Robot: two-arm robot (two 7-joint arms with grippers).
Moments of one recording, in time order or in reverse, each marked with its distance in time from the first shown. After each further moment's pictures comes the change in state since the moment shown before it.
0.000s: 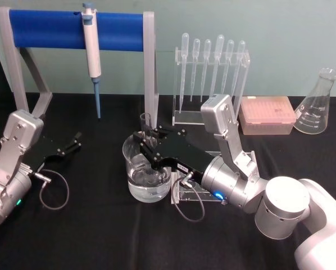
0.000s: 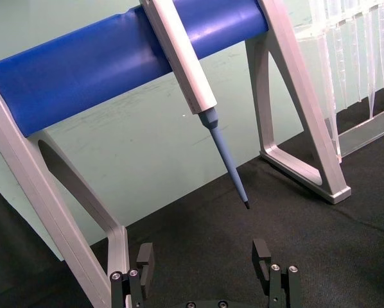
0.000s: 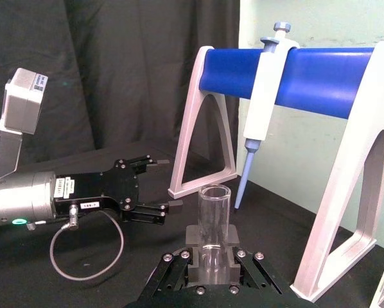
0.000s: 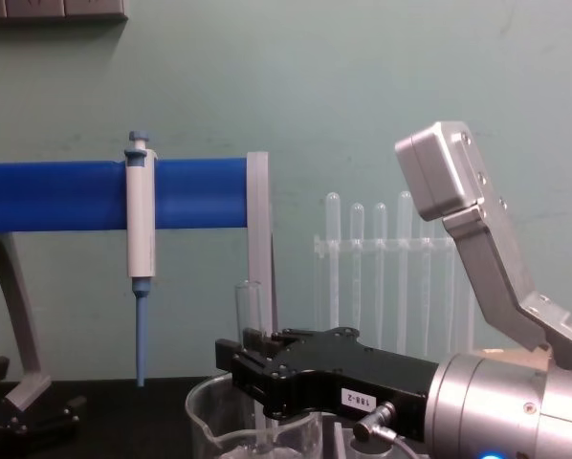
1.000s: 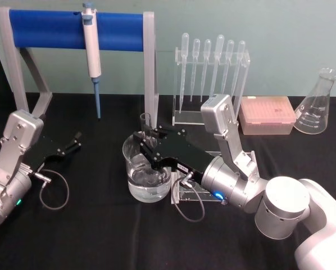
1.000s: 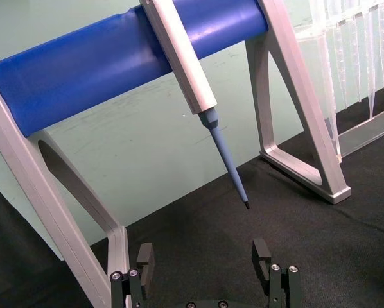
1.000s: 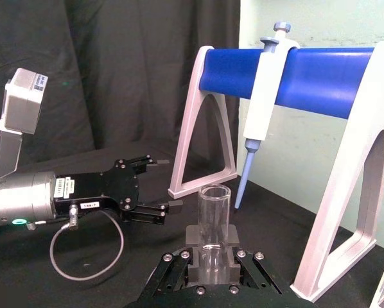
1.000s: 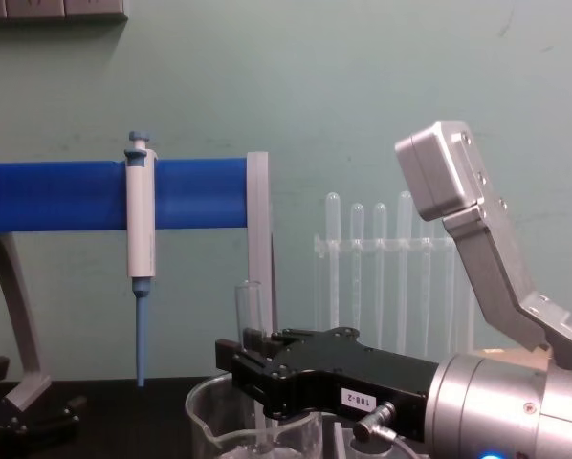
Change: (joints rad) left arm 0.000 0.000 0.000 0.000 0.000 0.000 0.000; right arm 0.000 0.000 0.000 0.000 0.000 0.000 0.000
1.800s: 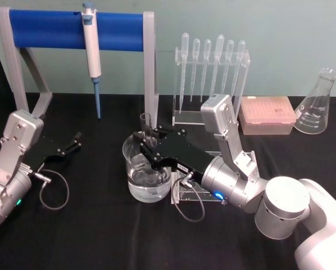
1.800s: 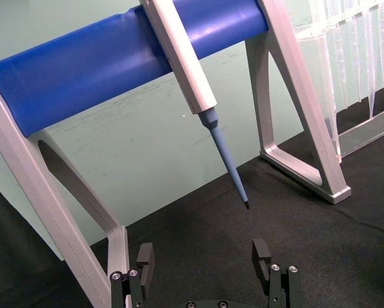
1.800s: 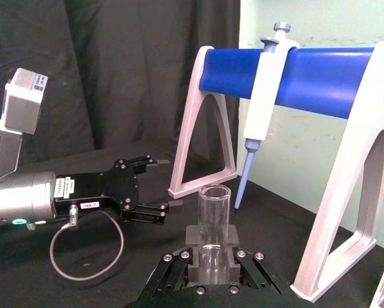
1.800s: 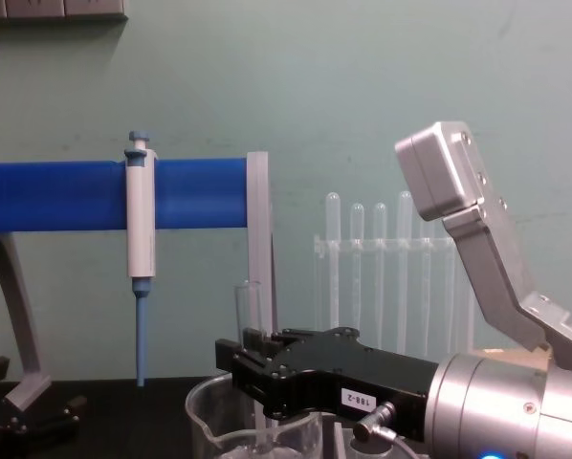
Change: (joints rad) left arm 0.000 0.000 0.000 0.000 0.000 0.000 0.000; right arm 0.000 0.000 0.000 0.000 0.000 0.000 0.000
